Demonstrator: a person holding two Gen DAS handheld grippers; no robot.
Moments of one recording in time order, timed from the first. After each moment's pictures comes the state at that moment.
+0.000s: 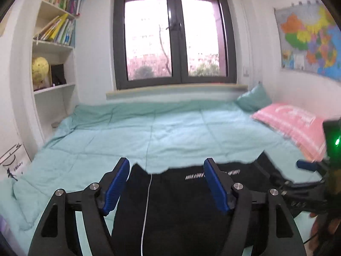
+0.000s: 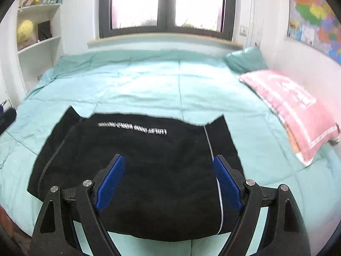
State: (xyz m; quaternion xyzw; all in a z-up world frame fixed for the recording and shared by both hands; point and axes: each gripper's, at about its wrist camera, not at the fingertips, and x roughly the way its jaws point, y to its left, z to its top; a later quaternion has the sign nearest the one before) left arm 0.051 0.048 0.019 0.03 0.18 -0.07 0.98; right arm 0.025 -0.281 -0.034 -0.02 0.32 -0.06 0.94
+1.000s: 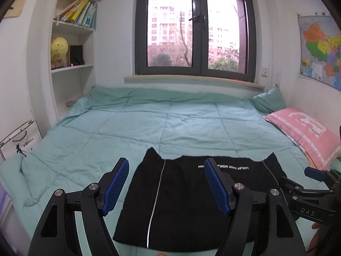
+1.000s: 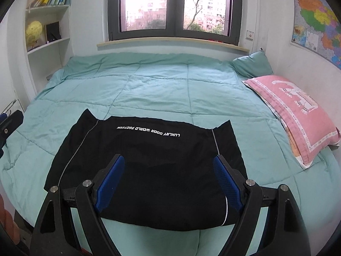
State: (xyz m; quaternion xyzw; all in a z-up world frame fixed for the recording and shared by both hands) left arm 0.058 0.071 -0.003 0.00 0.23 -0.01 0.97; right arm 0.004 -0.251 -0.017 -0.02 0.33 -0.04 0.94
